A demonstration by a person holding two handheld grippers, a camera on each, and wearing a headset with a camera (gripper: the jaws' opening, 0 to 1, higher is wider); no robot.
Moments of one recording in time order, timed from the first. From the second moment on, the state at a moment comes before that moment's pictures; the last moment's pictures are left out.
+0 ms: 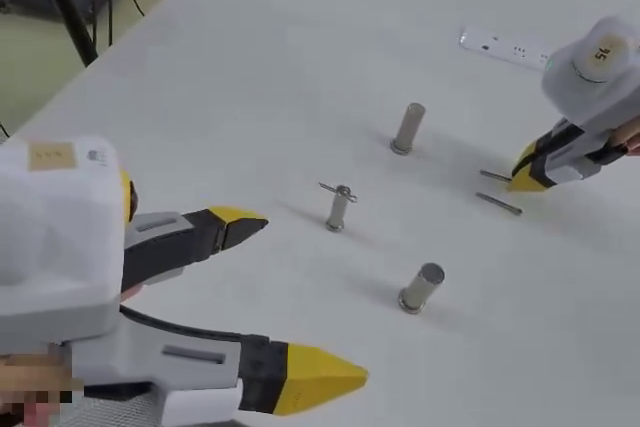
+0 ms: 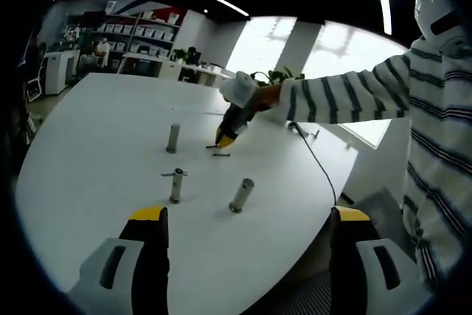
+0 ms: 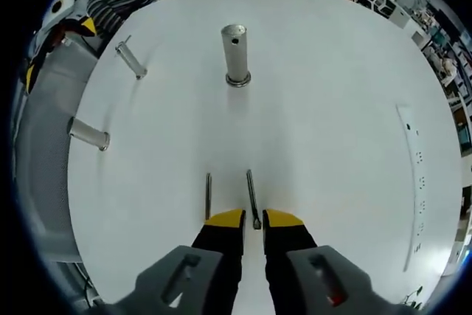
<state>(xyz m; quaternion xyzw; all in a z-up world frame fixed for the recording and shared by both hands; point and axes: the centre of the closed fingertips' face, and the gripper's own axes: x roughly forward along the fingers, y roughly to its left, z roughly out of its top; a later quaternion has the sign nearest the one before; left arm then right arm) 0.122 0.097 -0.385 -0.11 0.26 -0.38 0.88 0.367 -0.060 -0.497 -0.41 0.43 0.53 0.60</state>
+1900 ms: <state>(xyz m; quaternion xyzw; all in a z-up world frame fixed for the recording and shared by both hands) 0.124 0.086 -0.375 -0.09 0.24 -0.39 0.88 0.338 -0.053 -0.414 -0.48 0.31 0.52 0.64</state>
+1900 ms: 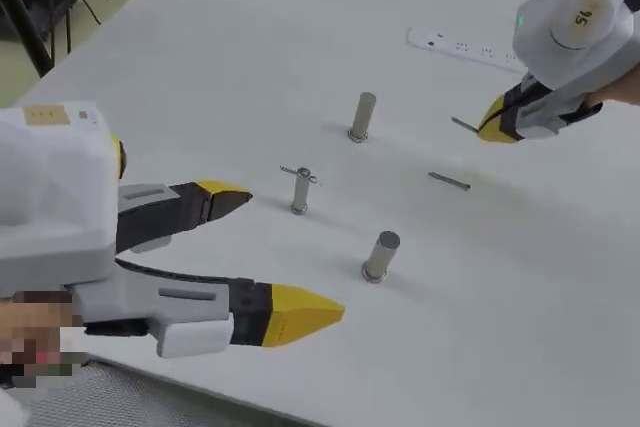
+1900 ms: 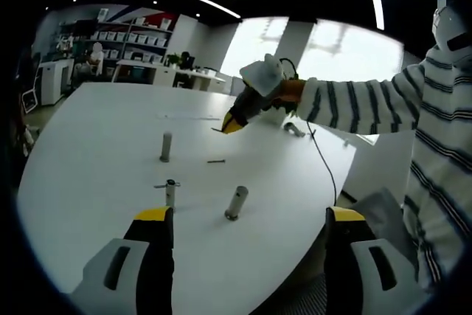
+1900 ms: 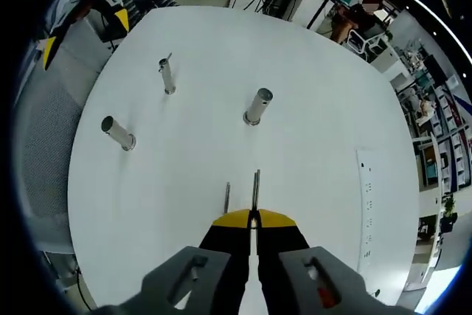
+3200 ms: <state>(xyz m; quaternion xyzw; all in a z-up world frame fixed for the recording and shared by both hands) 0.189 0.012 -0.349 -0.15 0.24 -0.43 0.86 0.230 -0.037 -0.351 -0.48 0.10 0.48 0.73</state>
